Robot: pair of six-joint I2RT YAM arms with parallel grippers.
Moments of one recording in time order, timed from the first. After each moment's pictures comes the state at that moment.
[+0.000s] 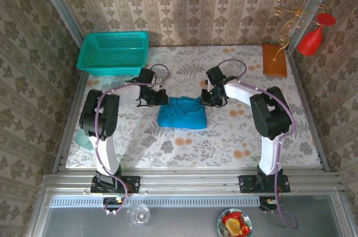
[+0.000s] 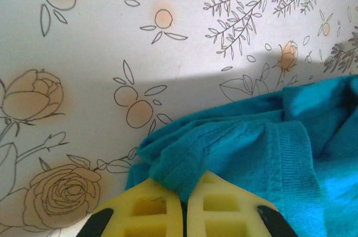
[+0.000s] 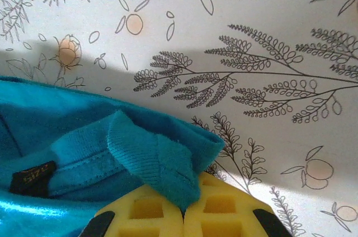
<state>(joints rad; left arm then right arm) -0.37 1.93 1.20 -0.40 0.48 -0.33 0.38 1.97 1.31 -0.54 -0.26 0.51</state>
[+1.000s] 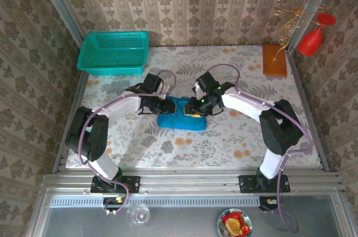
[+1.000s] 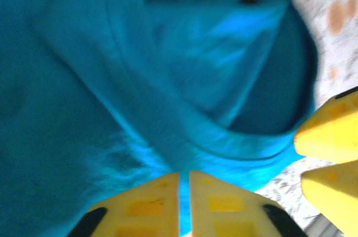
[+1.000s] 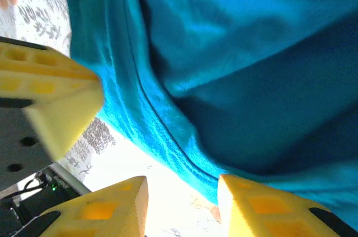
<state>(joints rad) -0.54 1.67 1.04 -0.50 0.48 -0.36 0.56 1.78 1.20 -0.56 -0.48 0.64</state>
